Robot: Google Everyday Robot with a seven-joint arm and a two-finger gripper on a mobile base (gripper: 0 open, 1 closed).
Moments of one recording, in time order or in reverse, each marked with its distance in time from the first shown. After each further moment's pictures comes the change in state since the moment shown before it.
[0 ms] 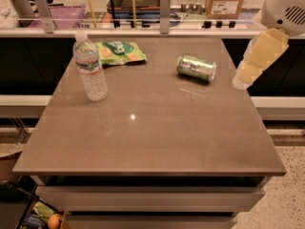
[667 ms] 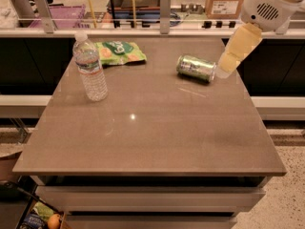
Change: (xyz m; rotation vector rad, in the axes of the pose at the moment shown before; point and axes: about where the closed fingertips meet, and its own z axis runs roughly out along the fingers) arm -0.019 -0.032 0.033 -0.014 0.021 0.084
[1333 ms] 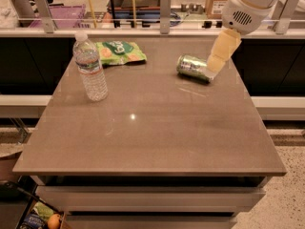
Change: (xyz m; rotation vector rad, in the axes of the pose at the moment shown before) arm -0.016 -0.024 0.042 0.010 0.072 -0.019
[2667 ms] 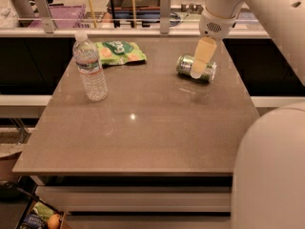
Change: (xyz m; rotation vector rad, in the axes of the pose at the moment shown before) arm -0.035 -0.037 0.089 -0.107 0.086 -0.082
